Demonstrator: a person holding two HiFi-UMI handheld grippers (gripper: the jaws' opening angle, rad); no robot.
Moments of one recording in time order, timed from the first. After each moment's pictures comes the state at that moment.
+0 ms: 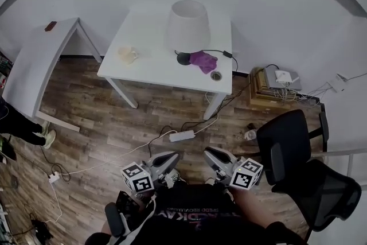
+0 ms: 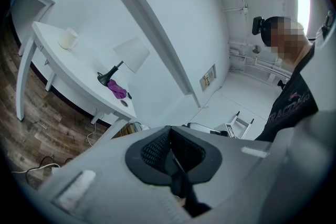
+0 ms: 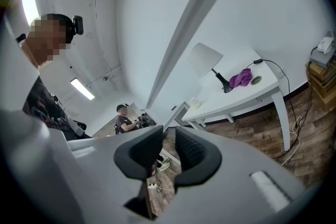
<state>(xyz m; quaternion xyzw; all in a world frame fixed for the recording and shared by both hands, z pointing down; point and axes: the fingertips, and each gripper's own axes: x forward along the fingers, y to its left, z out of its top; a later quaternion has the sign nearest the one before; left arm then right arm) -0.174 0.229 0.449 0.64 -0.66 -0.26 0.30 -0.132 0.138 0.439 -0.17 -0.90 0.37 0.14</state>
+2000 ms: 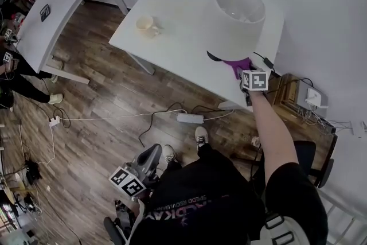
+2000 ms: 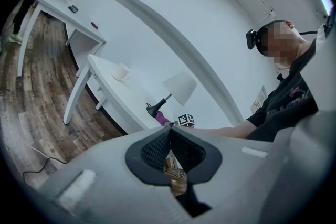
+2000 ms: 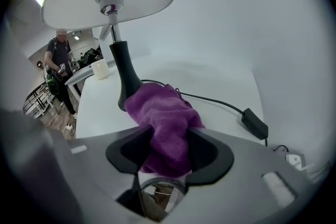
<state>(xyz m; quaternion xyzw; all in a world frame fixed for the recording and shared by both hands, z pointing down) -0.283 0.253 0.476 0.37 -0.83 -0.32 0.27 -0.500 -0.154 0.640 -0.02 -0.90 0.02 0.43</state>
